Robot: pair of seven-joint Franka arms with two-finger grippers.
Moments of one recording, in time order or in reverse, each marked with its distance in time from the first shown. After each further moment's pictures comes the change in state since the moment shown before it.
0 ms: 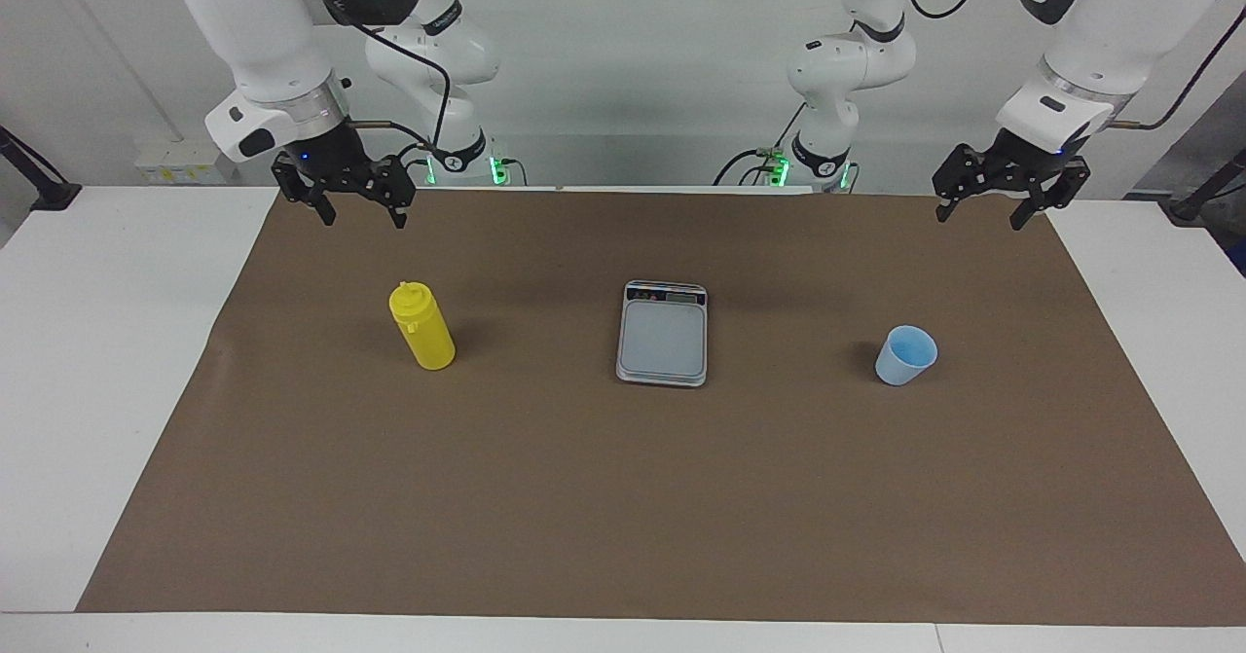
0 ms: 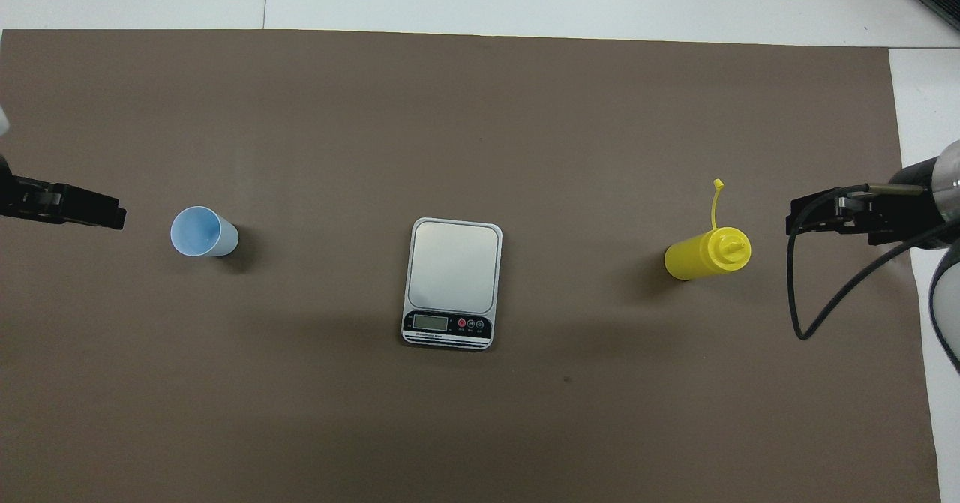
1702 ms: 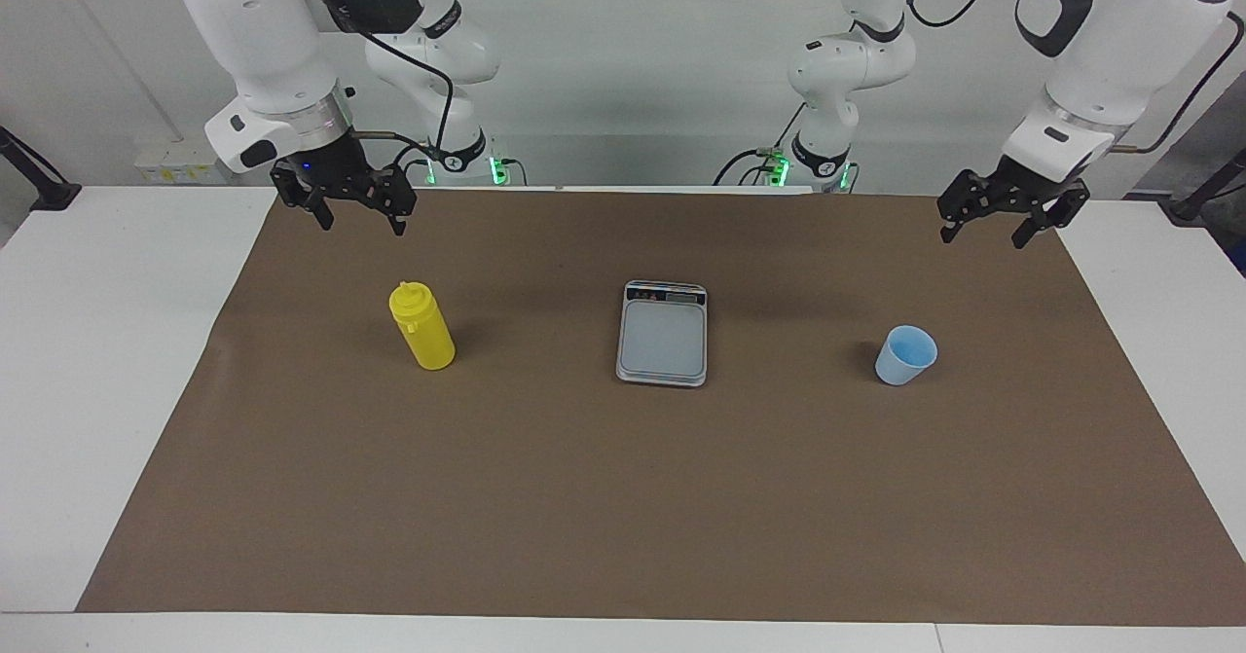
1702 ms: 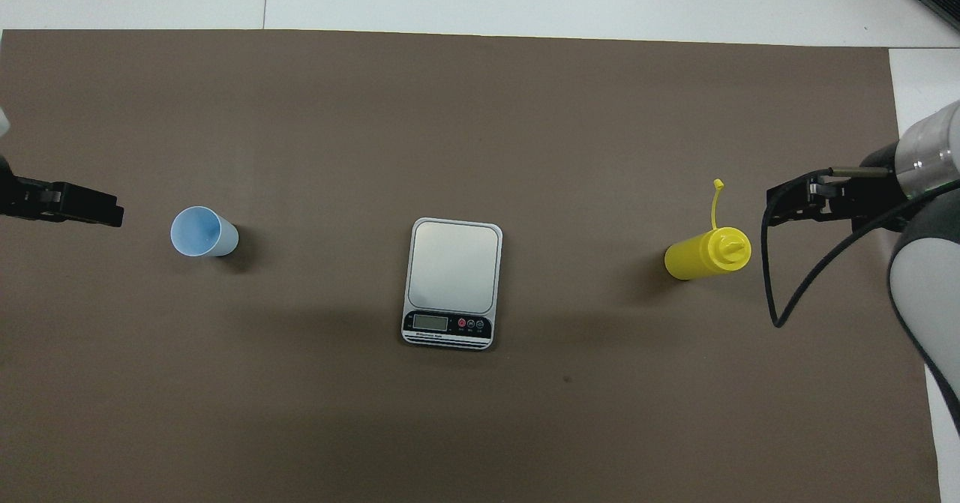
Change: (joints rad) left arm 0.055 0.040 0.022 -0.271 0.001 0.325 -0.015; right arm -0.004 0.068 -0.003 0.086 -0.032 -0.058 0.034
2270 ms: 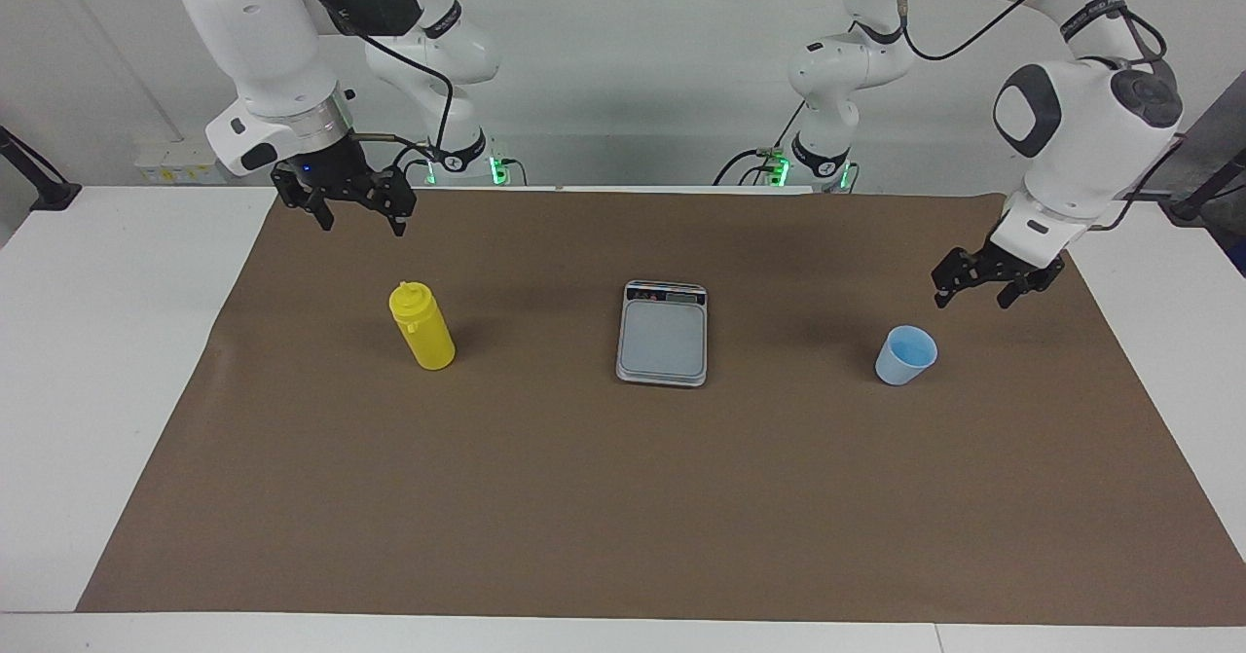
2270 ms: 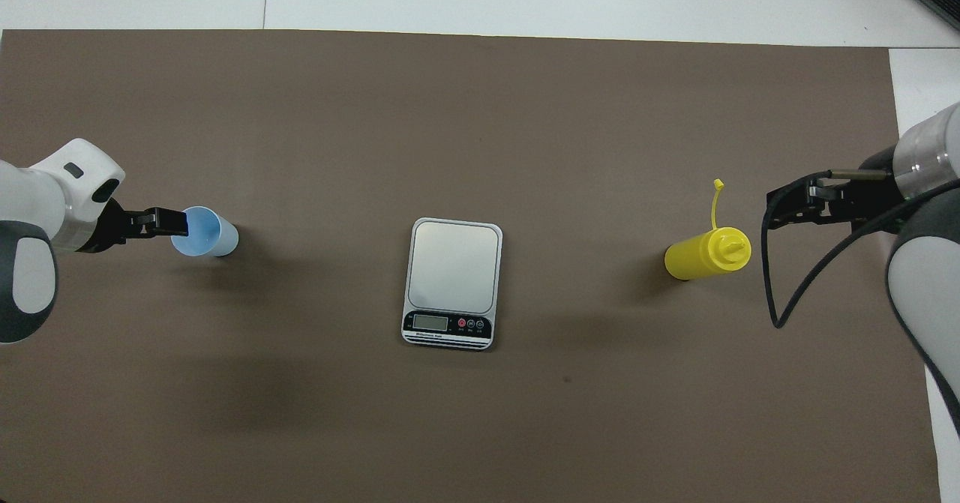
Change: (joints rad) left arm 0.017 0.046 0.000 -0.249 0.000 0.326 -0.110; right arm -0.002 0.000 0.000 -0.001 0.000 0.000 0.000
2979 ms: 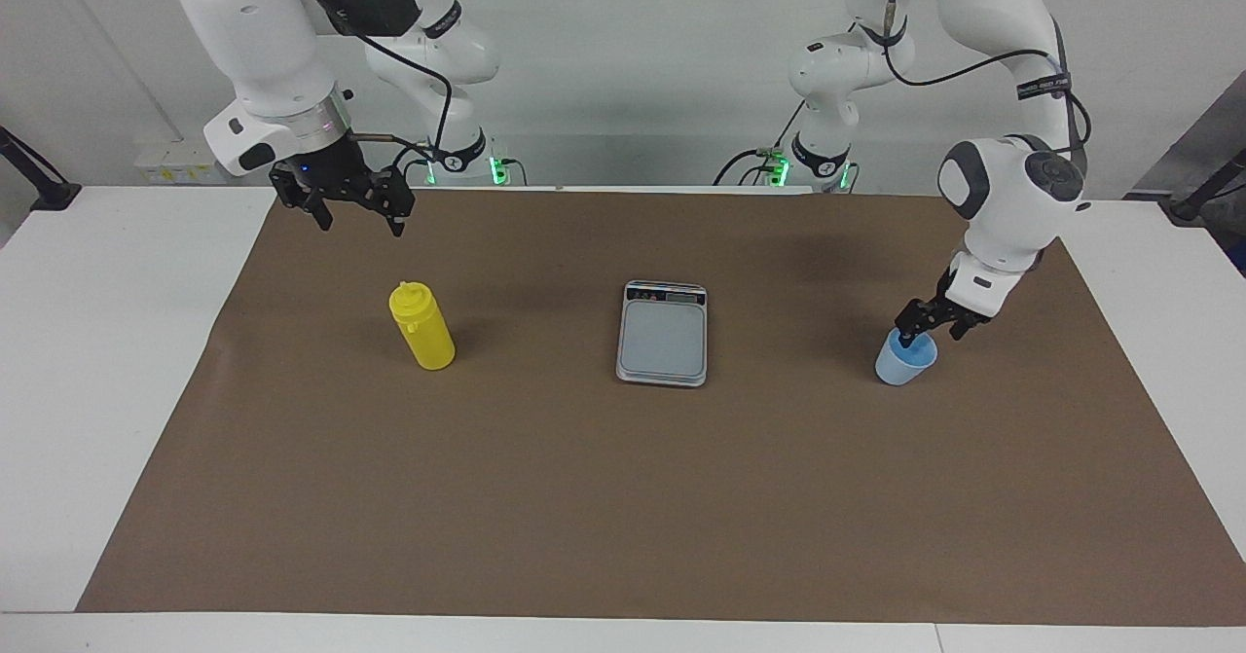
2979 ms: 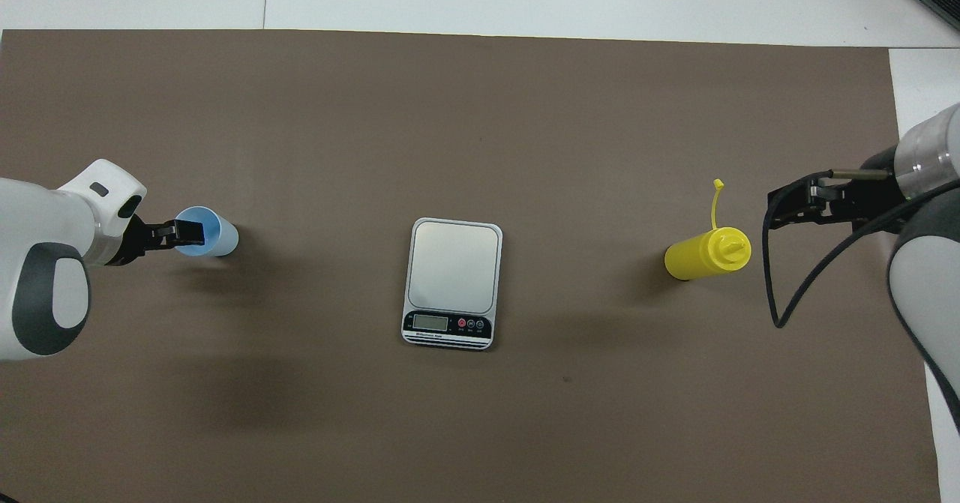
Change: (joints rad) left arm -0.001 0.058 -0.008 -0.088 0.000 0.150 -0.078; right arm -0.001 0.000 0.000 0.000 0.000 0.000 0.000
